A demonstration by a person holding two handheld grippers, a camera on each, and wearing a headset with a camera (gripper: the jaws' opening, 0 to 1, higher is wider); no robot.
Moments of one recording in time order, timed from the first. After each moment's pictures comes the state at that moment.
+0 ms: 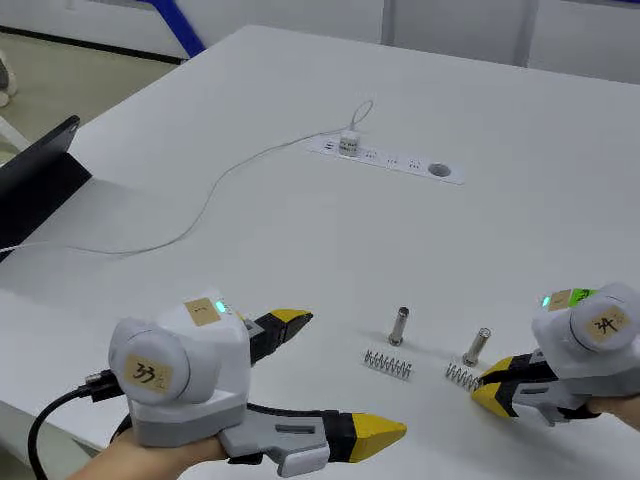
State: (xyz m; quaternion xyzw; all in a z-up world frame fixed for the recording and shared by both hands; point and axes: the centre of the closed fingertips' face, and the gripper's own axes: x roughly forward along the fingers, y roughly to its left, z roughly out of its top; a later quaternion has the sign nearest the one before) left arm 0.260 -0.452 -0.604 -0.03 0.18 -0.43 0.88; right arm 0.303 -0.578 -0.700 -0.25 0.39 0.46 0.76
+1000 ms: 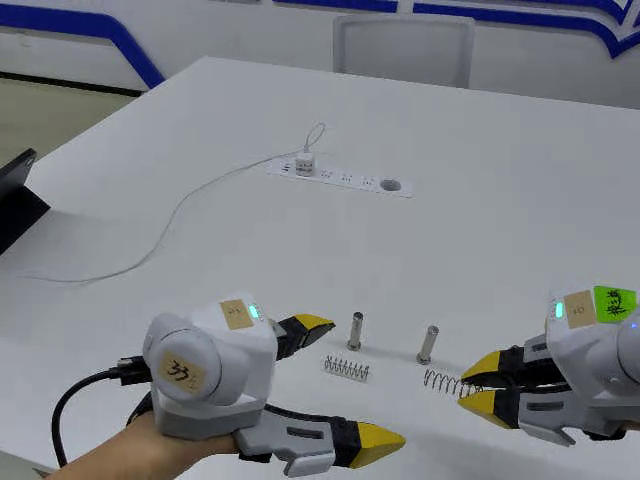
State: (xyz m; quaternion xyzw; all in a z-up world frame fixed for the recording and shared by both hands) left arm 0.249 -0.514 -0.590 0.05 0.16 -0.51 0.84; right arm 0.242 -0.576 -0.612 -0.34 0.27 0.52 0.74
